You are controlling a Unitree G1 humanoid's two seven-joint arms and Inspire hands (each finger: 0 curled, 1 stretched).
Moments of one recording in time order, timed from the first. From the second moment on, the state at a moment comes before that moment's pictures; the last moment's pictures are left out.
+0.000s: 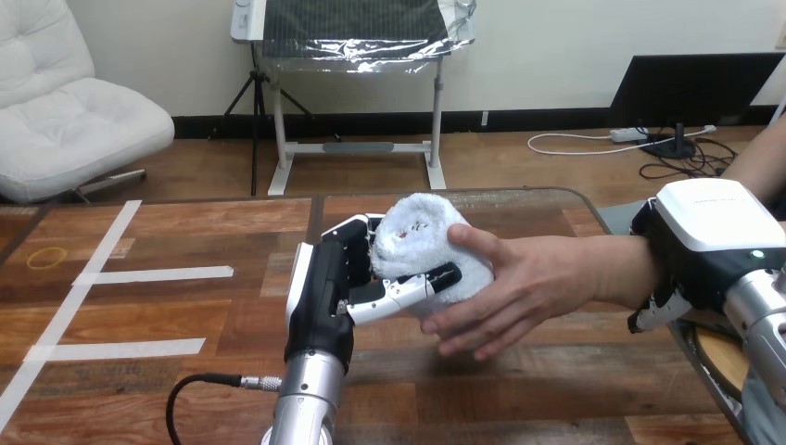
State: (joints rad) left arm -0.15 -0.05 -0.23 0.40 -0.01 -0.32 0.16; right arm -0.20 -0.74 0.20 0.08 -0.83 0.10 0.13
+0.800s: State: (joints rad) left arm -0.15 -0.05 -0.24 0.35 -0.03 -0.29 0.16; right arm -0.21 -0.74 0.20 0.08 -0.84 0.08 0.12
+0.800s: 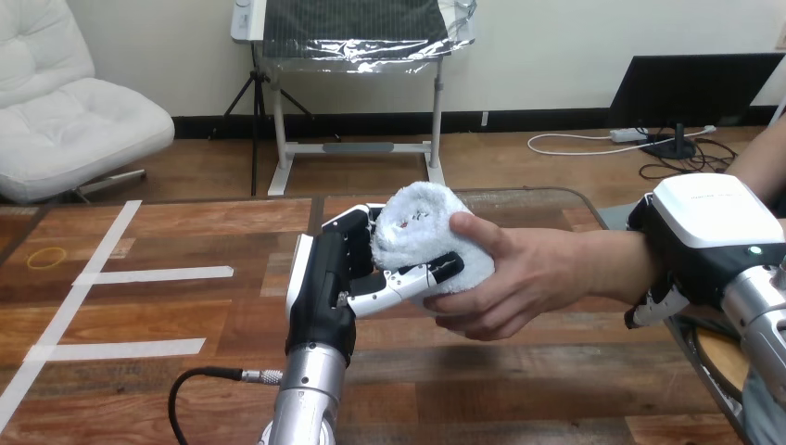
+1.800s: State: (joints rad) left arm -0.15 -0.05 -0.25 0.30 -0.04 -0.25 0.16; right arm -0.22 -0.74 0.20 0.09 -0.86 0.08 0.11
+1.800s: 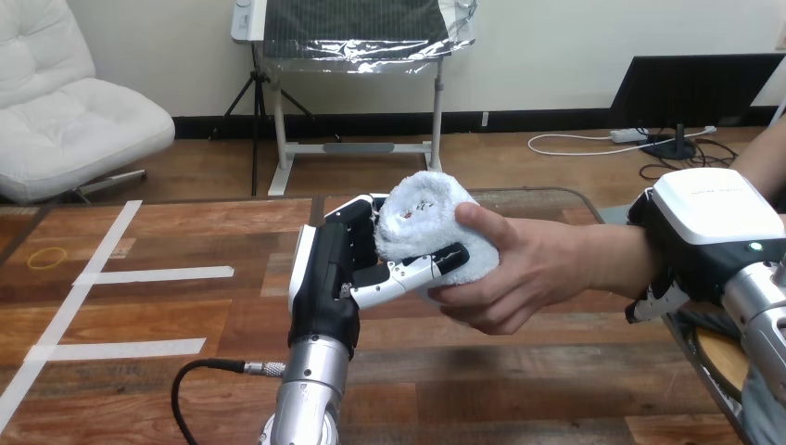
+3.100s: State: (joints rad) left arm -0.10 0.02 -0.26 0.02 -0.06 -0.09 -0.10; right arm -0.17 -0.71 0.19 -0.05 -0.83 0.12 0.18
